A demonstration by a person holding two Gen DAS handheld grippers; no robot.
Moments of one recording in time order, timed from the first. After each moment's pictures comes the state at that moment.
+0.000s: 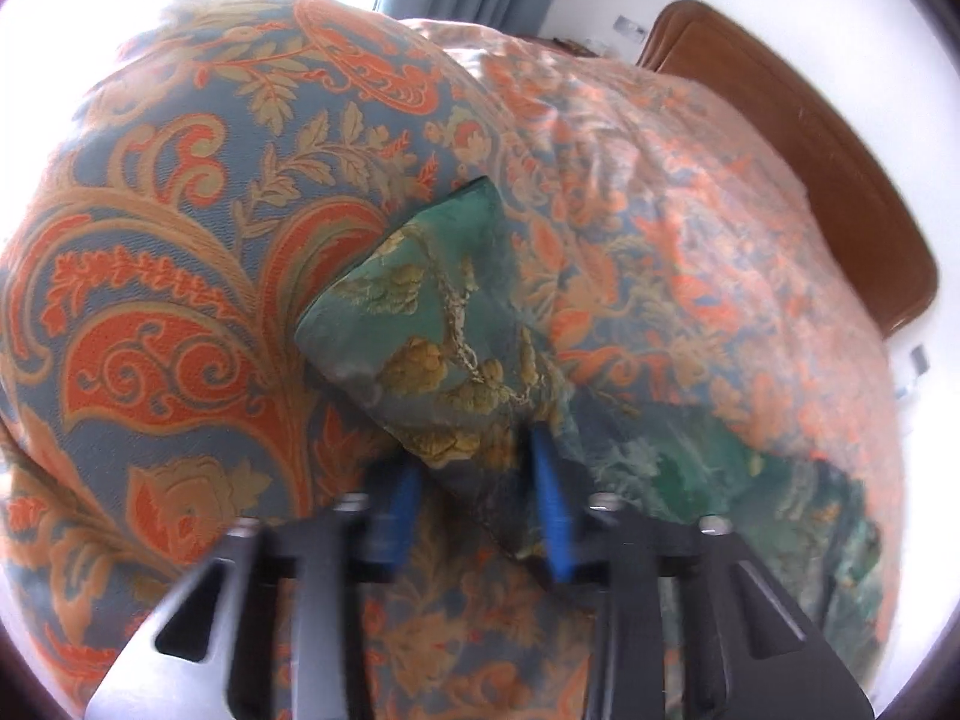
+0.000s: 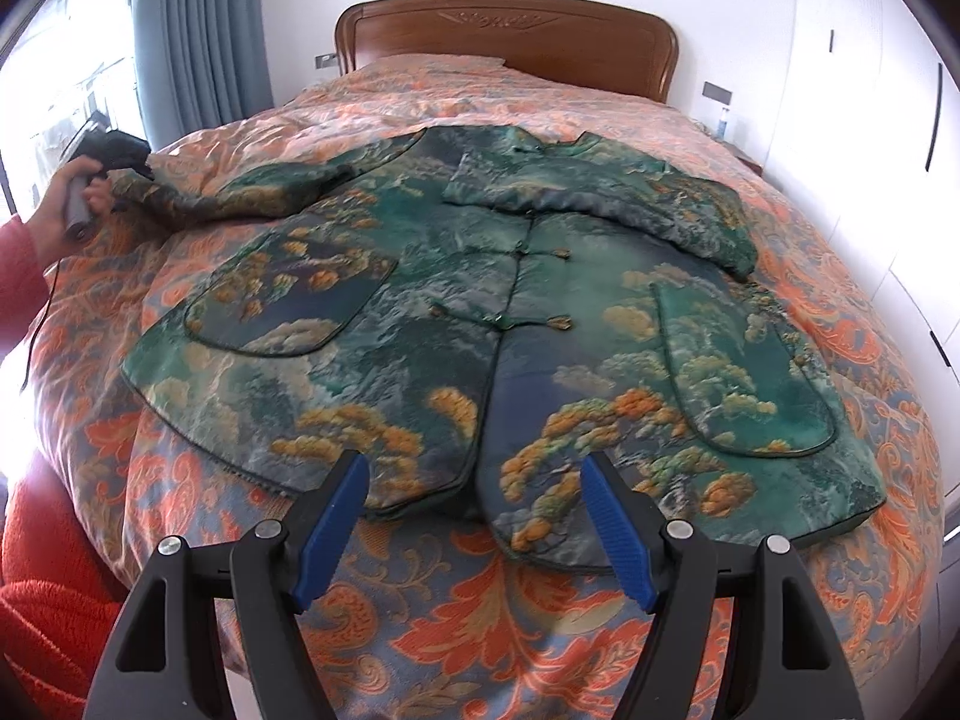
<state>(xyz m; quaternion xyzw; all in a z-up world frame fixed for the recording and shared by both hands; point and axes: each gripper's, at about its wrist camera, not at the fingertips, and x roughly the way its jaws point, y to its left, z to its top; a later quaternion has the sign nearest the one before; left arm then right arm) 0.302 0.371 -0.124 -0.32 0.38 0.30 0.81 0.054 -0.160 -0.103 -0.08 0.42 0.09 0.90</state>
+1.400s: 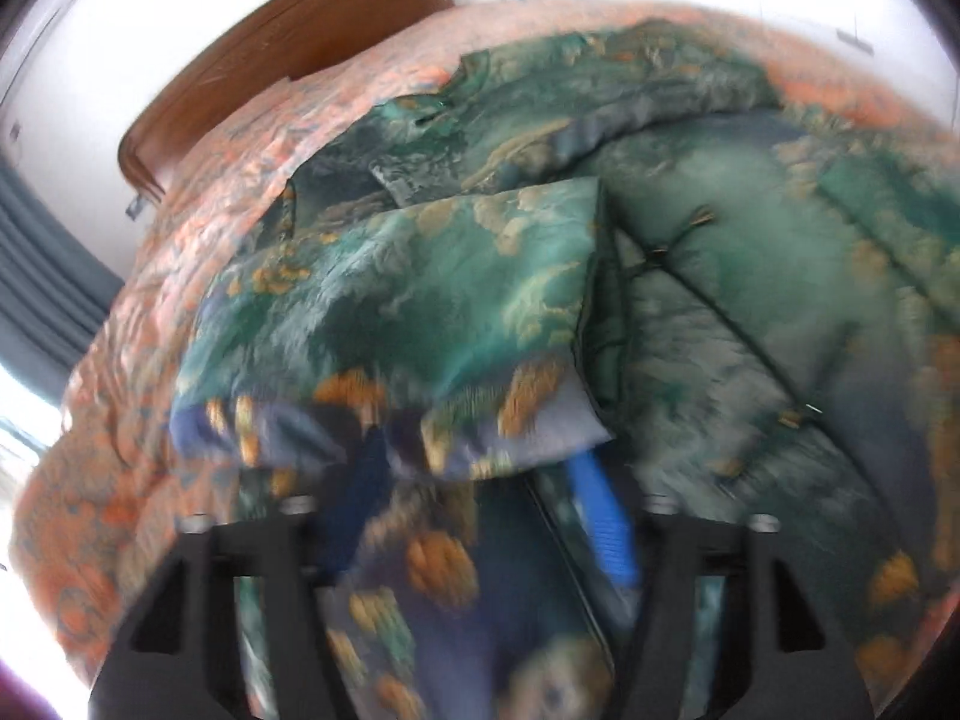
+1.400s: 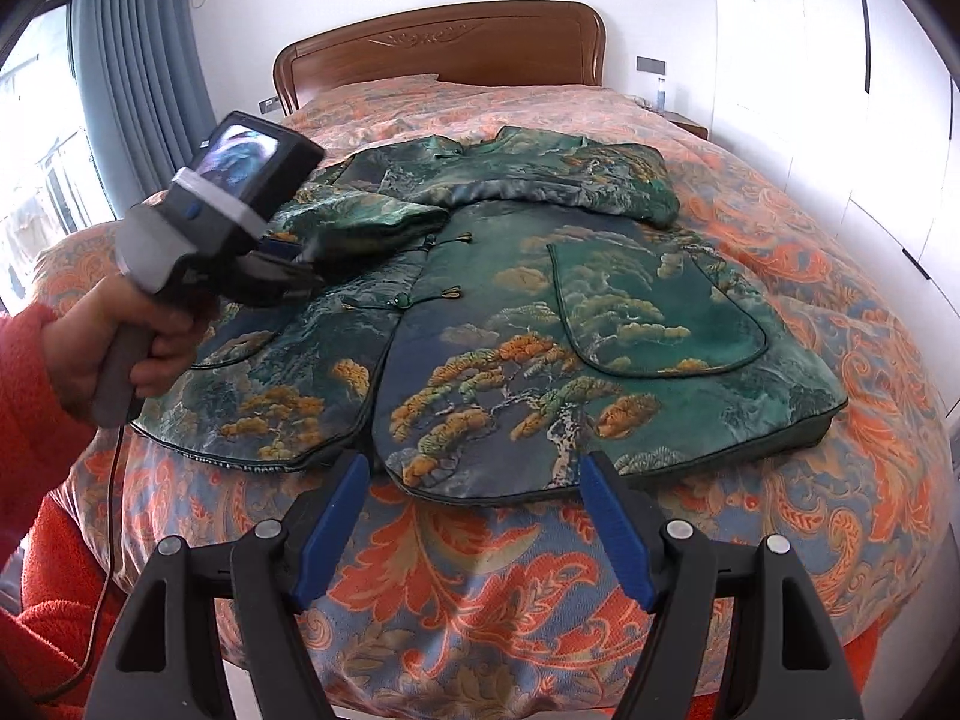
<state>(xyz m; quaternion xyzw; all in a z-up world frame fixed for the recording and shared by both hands) 0.250 -0.064 -0.149 0.21 0.43 -0.07 0.88 0.030 -0.224 -0.101 0.00 0.40 0.04 0.91</state>
